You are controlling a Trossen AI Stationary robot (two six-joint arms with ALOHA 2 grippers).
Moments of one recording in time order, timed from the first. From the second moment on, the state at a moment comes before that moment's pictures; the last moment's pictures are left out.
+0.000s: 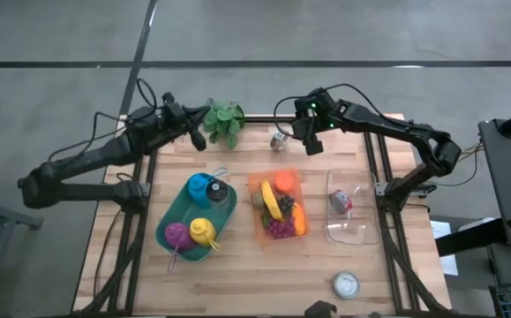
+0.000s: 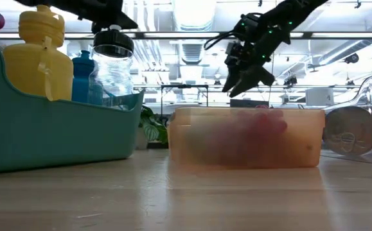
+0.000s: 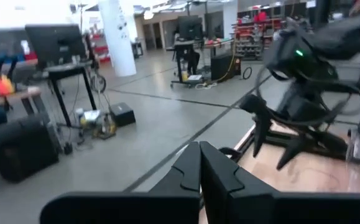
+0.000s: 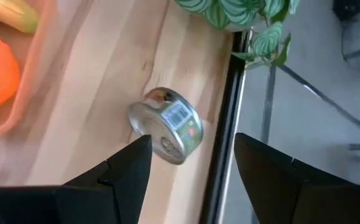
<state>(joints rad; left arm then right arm) 0.46 0.93 0.78 0.12 -0.19 0.13 -0.61 1.52 1.16 -0.47 -0.16 -0.95</state>
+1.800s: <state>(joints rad) 0.46 0.87 0.70 -0.06 -0.18 0.16 -0.60 1.80 1.58 -0.81 -0.16 -1.26</state>
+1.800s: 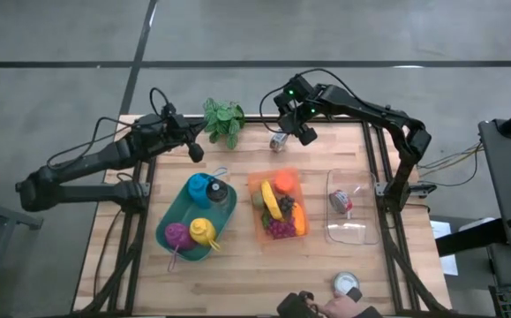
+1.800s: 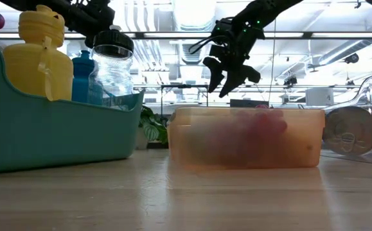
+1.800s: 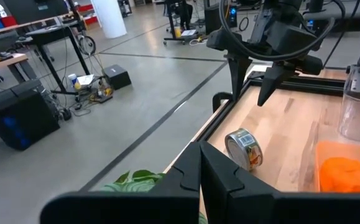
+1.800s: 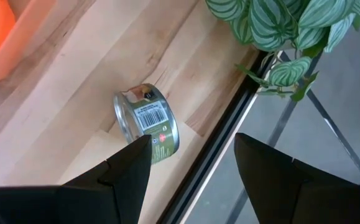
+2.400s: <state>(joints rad) 0.46 0.87 0.70 -0.06 -0.18 0.16 -0.60 1.80 1.58 -0.80 -0.17 -1.28</state>
